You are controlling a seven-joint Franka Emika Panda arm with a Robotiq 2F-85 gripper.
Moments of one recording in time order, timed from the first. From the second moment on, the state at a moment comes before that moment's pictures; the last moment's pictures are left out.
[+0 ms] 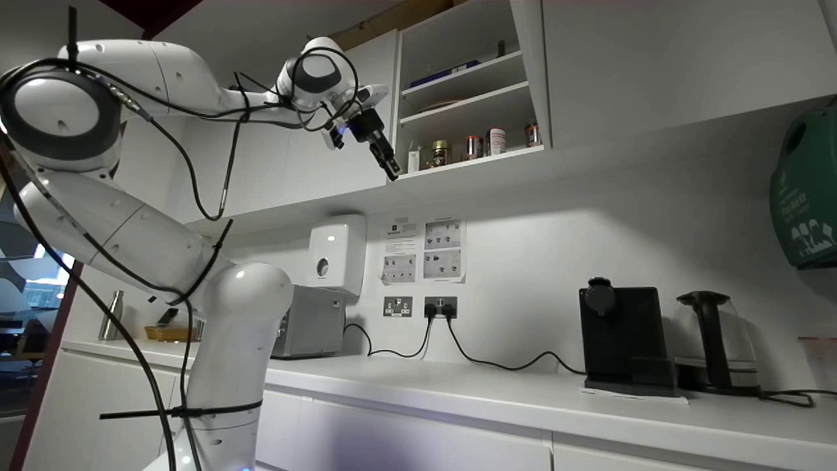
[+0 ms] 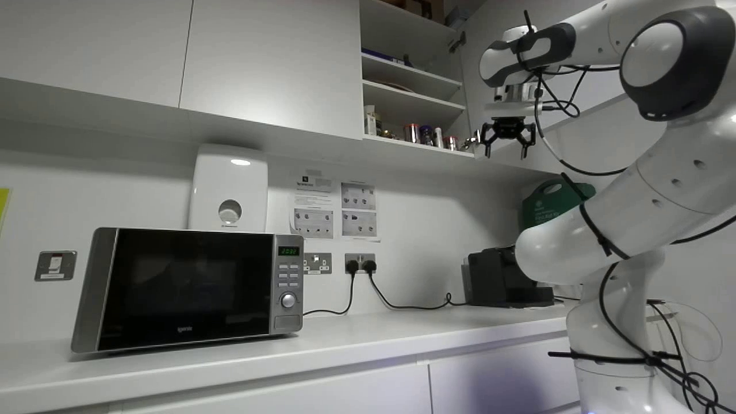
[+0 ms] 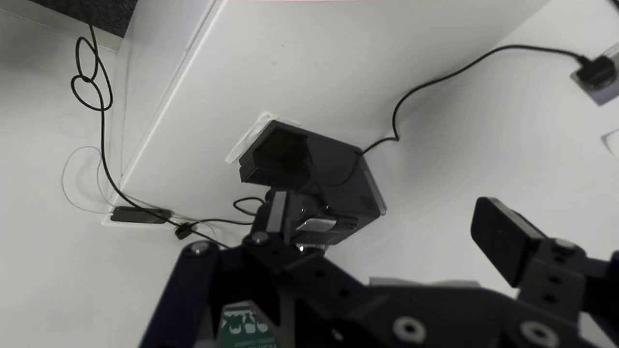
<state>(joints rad) -0.31 -1.16 -0.07 -2.24 -0.16 1.78 0.58</state>
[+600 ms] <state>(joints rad) -0.45 -1.01 -0.18 -2.04 -0.16 1.89 0.66</state>
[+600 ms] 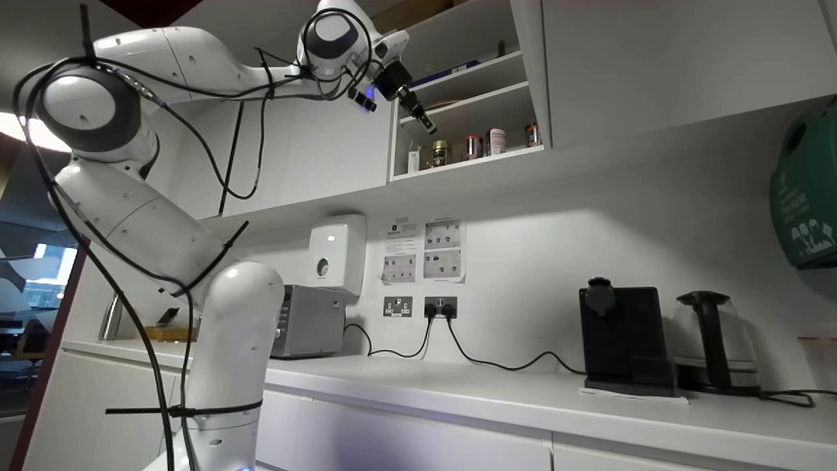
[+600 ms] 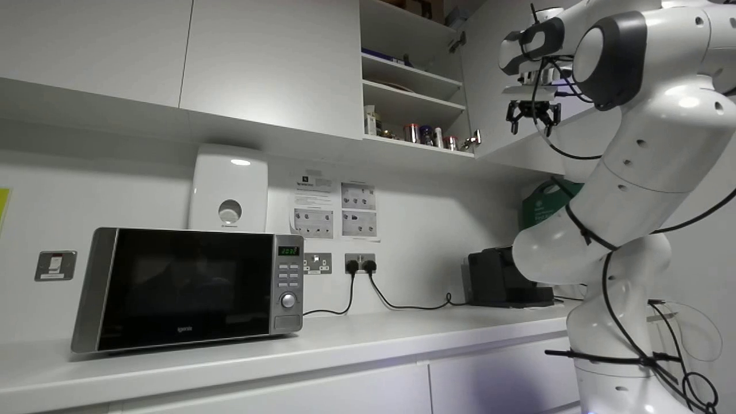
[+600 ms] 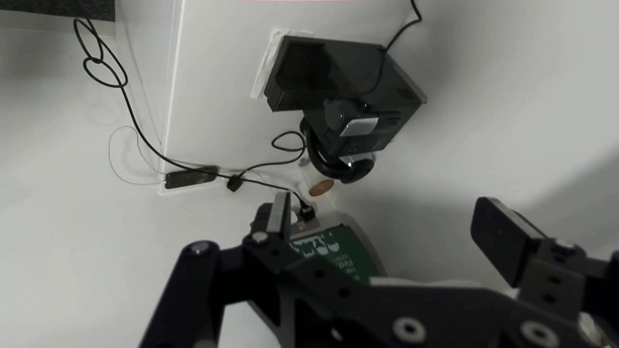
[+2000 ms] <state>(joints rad) -0.76 -0.98 -0.26 -2.01 -0.32 2.27 0.68</state>
